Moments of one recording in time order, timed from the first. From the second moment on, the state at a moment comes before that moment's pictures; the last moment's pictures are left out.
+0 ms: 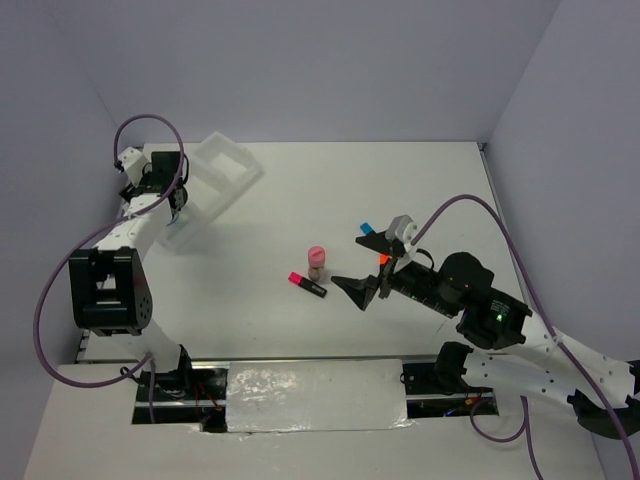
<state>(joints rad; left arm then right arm) 0.05 1.63 1.22 -0.36 -0.71 -0.69 1.05 0.65 0.83 -0.17 0.05 -0.01</state>
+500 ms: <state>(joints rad) 0.05 1.67 1.19 -0.27 -0.75 -0.73 1.05 0.66 0.83 -0.17 0.00 -0.01</state>
